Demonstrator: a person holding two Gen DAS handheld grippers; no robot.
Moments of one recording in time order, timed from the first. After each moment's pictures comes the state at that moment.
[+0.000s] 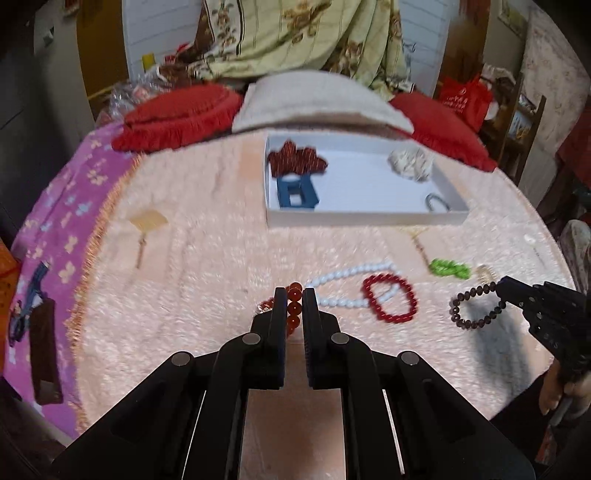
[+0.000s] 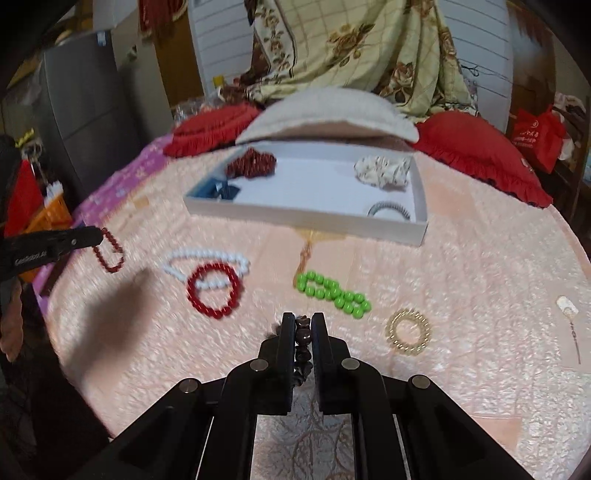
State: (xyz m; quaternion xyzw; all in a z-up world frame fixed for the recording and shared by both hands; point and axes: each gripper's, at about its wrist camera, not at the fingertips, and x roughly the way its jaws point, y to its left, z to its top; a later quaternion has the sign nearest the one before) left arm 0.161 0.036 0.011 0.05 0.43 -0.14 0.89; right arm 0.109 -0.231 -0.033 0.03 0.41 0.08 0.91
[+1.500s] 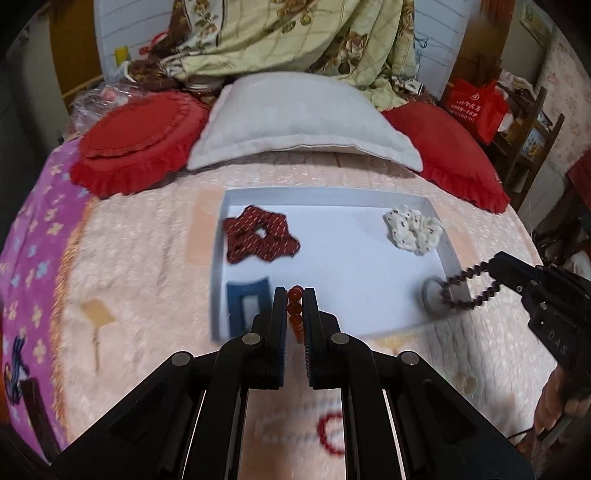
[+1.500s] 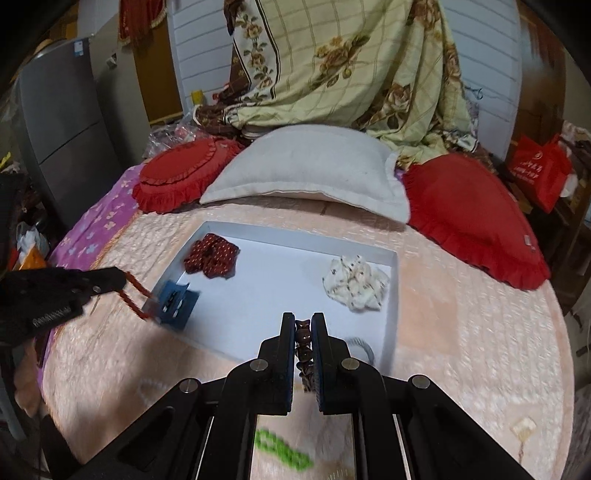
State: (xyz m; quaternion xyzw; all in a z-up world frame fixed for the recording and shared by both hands) left arm 0.332 -0.053 0.031 0.03 0.48 -0.15 0.86; right arm 0.292 -0.255 0.036 0.00 0.43 0.06 0.90
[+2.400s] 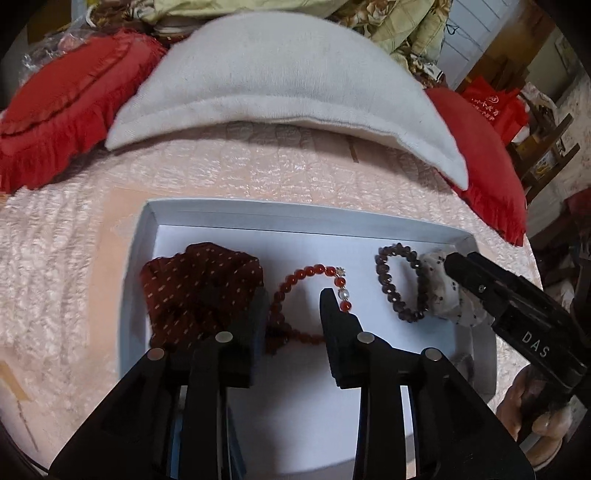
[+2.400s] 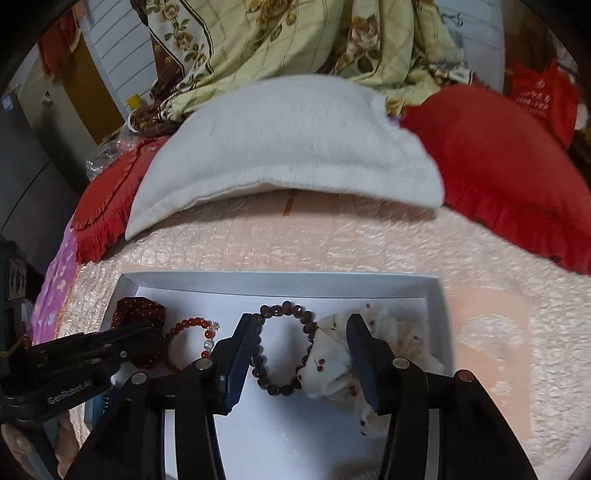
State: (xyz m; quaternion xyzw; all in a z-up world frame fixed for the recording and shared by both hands) left arm 0.457 -0.080 -0.046 -0.03 0.54 -0.18 0.82; right arm 0.429 -0.293 -0.045 0.10 0.47 0.01 0.88
